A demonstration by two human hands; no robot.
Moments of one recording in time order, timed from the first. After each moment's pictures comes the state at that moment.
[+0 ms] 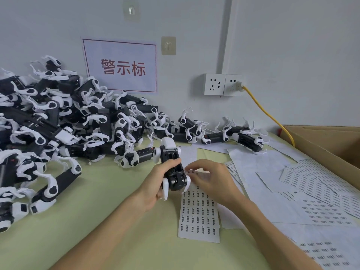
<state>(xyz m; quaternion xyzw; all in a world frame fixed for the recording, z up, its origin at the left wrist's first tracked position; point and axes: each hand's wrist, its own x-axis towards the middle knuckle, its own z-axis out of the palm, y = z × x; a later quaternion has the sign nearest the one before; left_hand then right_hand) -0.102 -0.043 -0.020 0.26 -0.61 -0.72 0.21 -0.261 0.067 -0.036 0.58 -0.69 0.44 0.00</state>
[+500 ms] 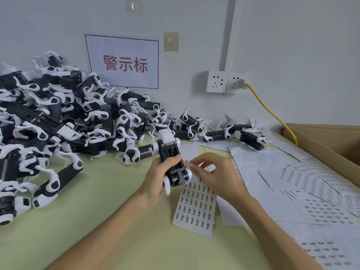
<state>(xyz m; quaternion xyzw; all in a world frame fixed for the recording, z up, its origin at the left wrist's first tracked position) -0.101 -0.037 -0.022 0.16 -0.61 -0.71 0.31 -0.261 0.071 -0.029 0.54 -0.70 0.47 0.01</state>
